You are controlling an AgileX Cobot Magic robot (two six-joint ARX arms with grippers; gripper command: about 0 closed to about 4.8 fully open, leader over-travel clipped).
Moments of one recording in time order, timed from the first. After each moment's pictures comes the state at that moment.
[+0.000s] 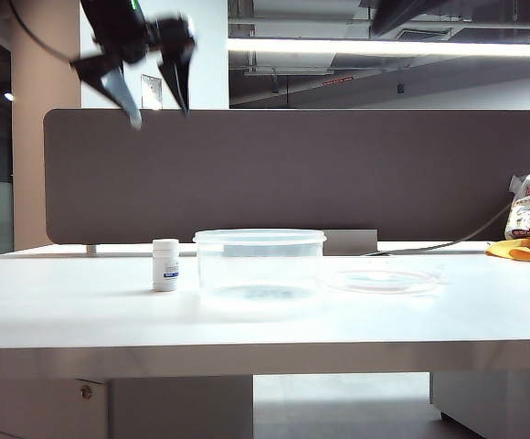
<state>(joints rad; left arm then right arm) -0.29 1.97 2.18 -1.03 0.08 0.05 0.37 1.34 1.43 -0.71 -0.26 -0.13</state>
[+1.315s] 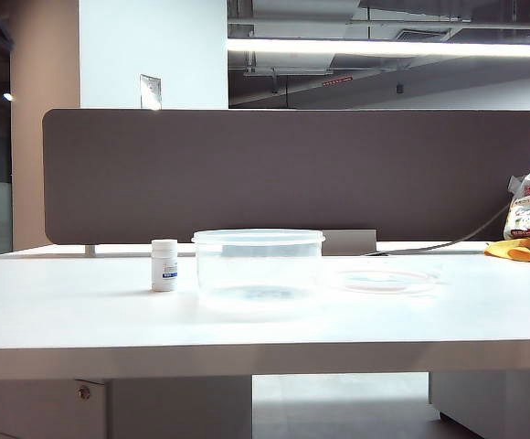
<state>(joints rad) -0.29 0.54 0.63 -0.47 0.14 -0.08 -0.04 0.82 0.63 -0.60 -0.42 -0.05</state>
